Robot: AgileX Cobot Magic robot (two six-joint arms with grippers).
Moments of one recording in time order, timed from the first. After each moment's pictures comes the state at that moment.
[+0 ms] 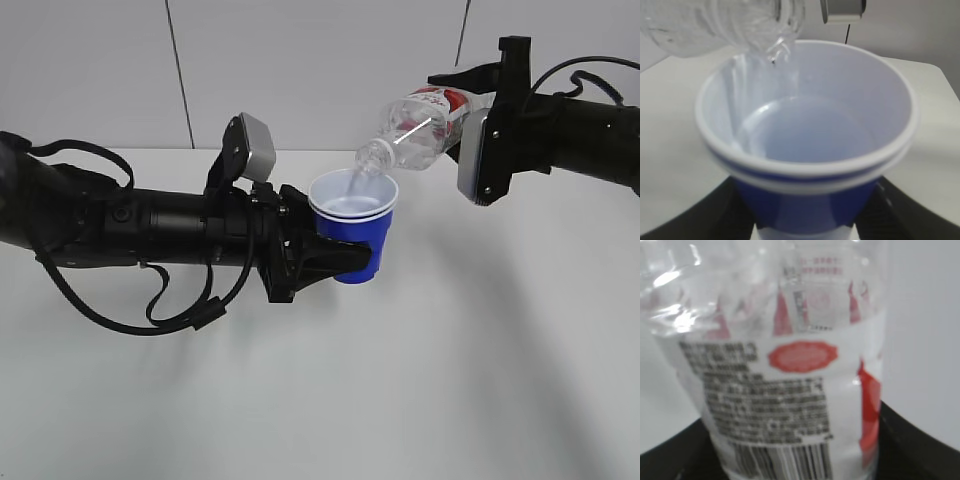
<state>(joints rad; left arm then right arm) -0.44 2.07 -1.04 1.18 -1.02 -0.69 0.06 1.87 -1.05 -0.90 -0.75 -0.93</state>
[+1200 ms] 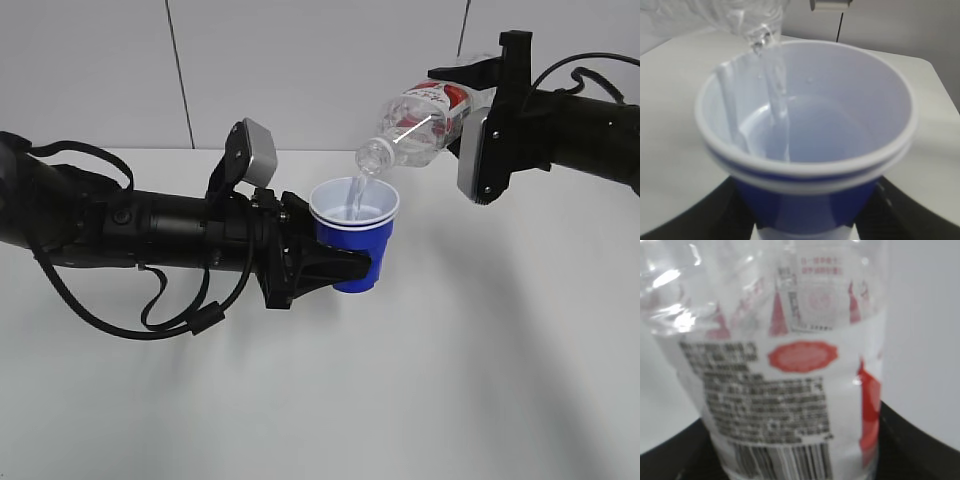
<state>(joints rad) -0.44 2.07 -1.04 1.22 -1.02 -0.73 0.06 1.87 -1.05 -0.87 -0.77 -0.98</state>
